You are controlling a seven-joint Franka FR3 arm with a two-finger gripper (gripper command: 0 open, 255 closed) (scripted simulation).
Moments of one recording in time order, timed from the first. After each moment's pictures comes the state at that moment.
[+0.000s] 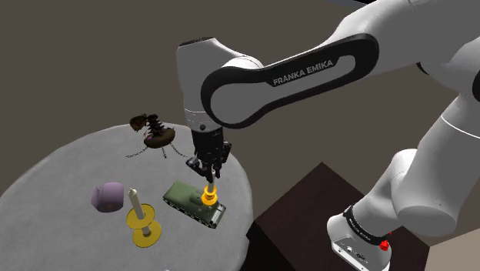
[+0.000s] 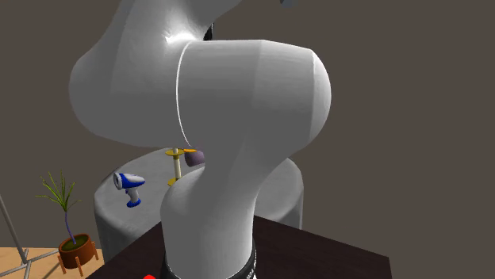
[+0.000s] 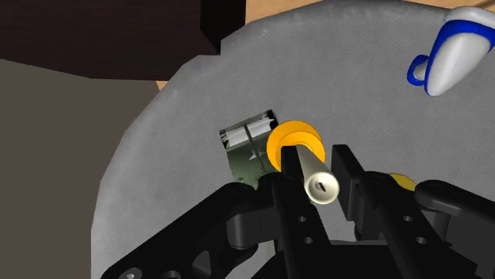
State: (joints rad) arm 0.32 0.18 0.39 -1.98 0.11 1.90 0.60
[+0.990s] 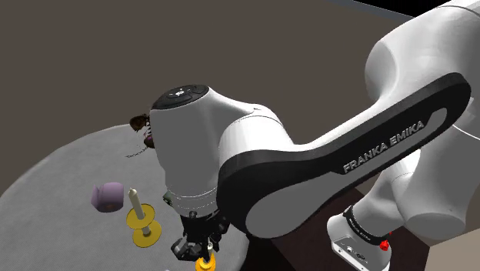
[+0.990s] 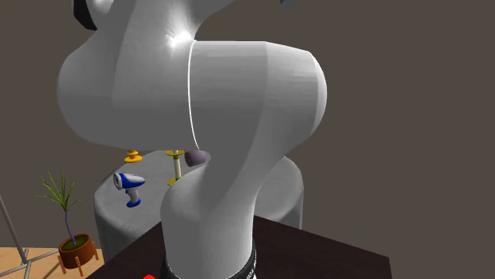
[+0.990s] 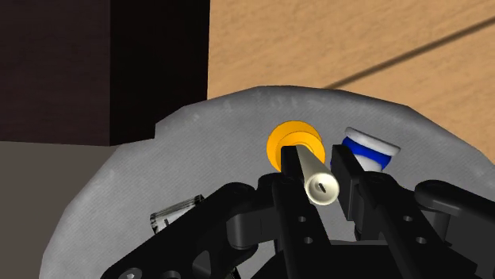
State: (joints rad) arm 0.50 0.15 0.54 -2.04 0.18 2.00 0.89
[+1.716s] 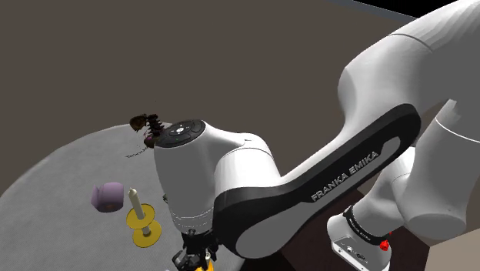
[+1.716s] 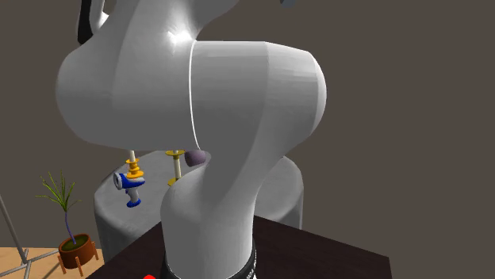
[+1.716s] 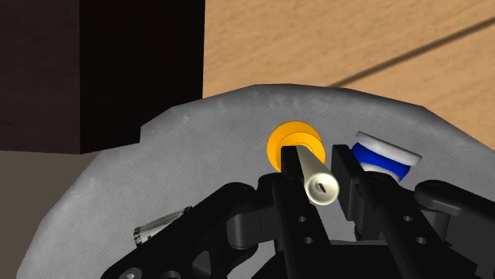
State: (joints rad) arm 0.52 0.23 0.53 -2.10 0.14 2.13 0.90
